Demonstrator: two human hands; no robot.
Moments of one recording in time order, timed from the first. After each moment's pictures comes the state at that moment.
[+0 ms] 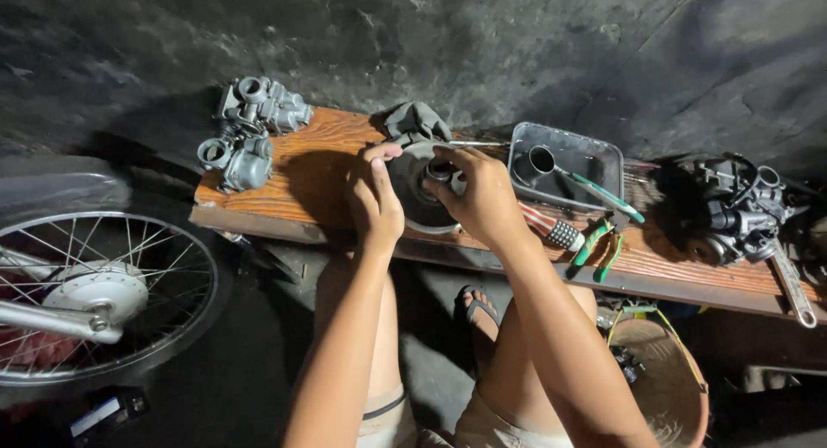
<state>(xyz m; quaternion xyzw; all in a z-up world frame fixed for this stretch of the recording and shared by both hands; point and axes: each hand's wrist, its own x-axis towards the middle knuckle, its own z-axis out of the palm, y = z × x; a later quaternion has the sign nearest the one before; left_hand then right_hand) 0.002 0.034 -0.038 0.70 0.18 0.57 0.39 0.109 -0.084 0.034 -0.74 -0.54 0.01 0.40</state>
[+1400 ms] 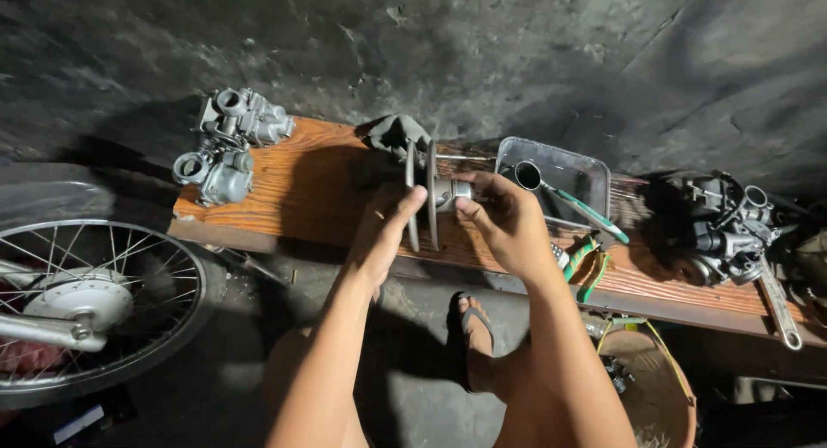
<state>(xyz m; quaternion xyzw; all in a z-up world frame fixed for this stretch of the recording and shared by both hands) 0.002 -0.001 0.001 0.57 0.29 0.25 0.72 0.126 -0.127 0.041 -0.71 -0.41 0.15 0.55</state>
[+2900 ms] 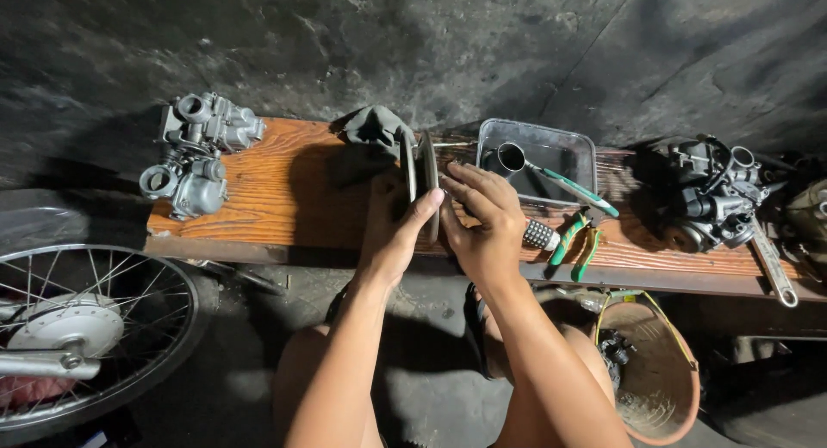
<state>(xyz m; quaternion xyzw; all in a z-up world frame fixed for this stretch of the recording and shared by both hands) 0.016 -0.033 0.021 0.59 0.24 0.31 0.70 0.107 -0.123 0.004 -0.68 -0.47 -0.24 0.51</state>
